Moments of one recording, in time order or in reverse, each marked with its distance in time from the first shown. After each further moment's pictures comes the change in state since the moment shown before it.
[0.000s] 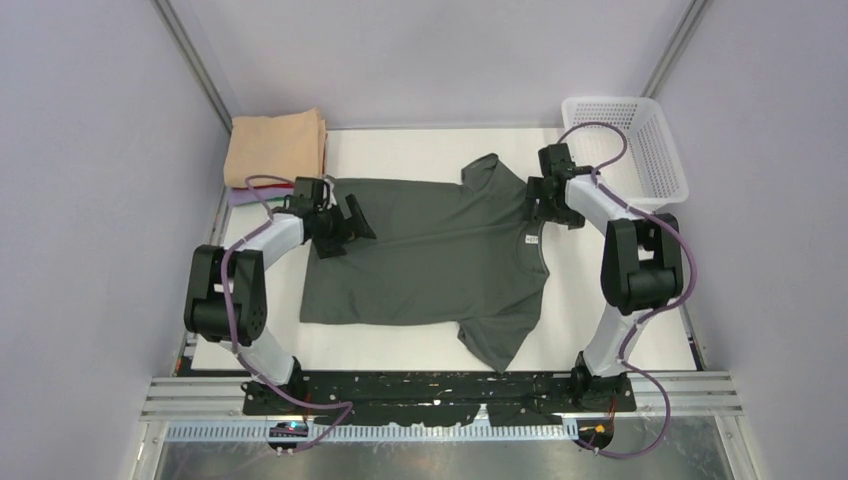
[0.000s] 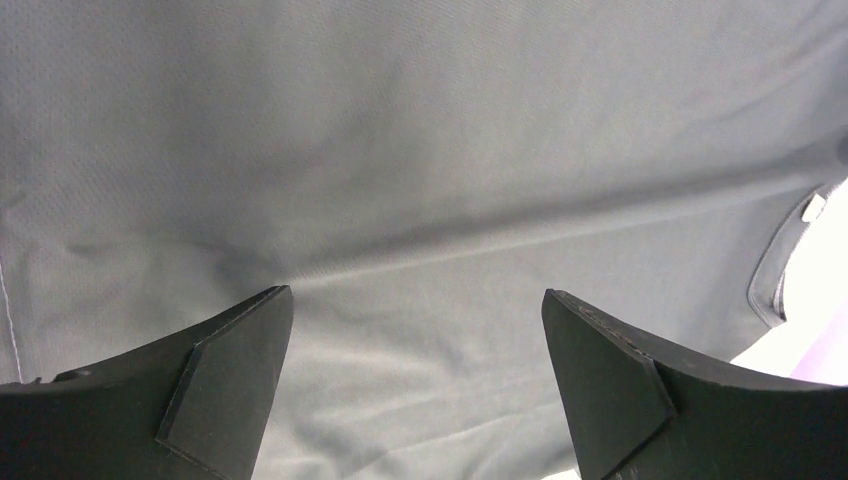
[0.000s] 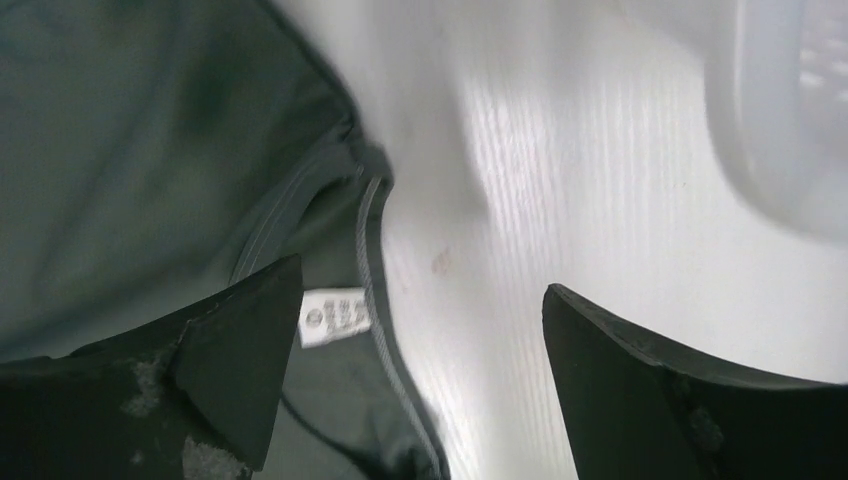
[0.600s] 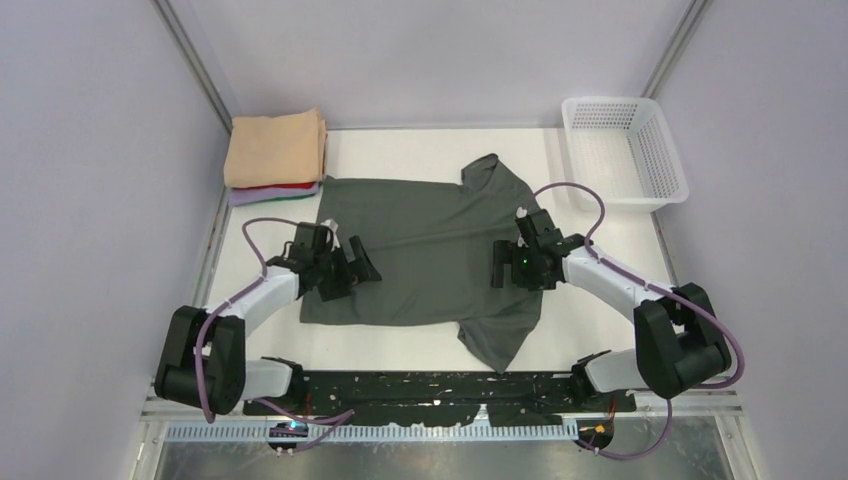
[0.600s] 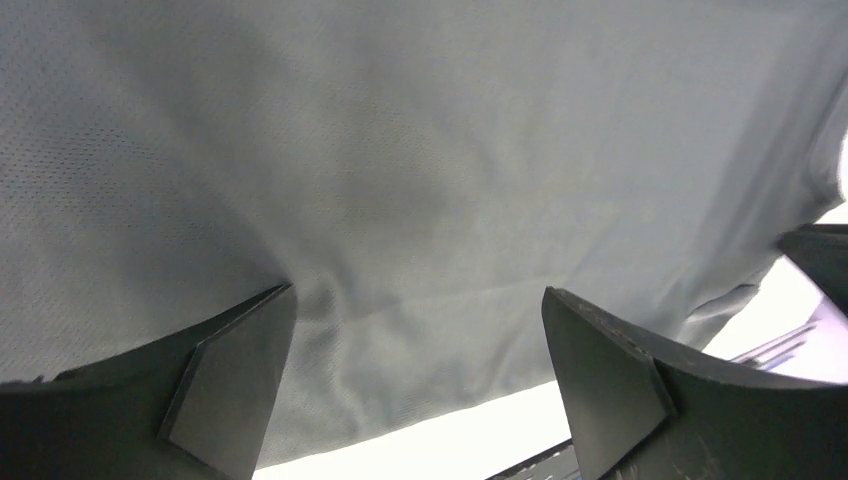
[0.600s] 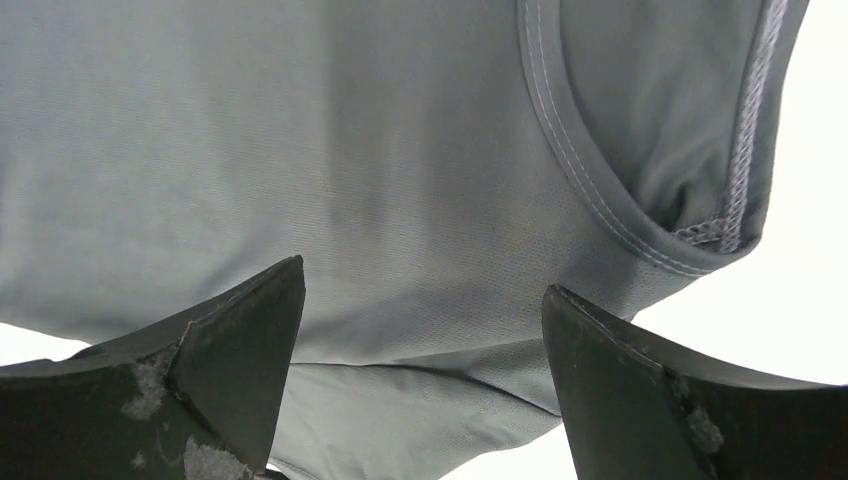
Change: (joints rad) left arm -0.104 -0.385 -0.388 0.056 -0.010 -0.069; right arm 0.266 -0.537 -0.593 0.125 -0.352 0.106
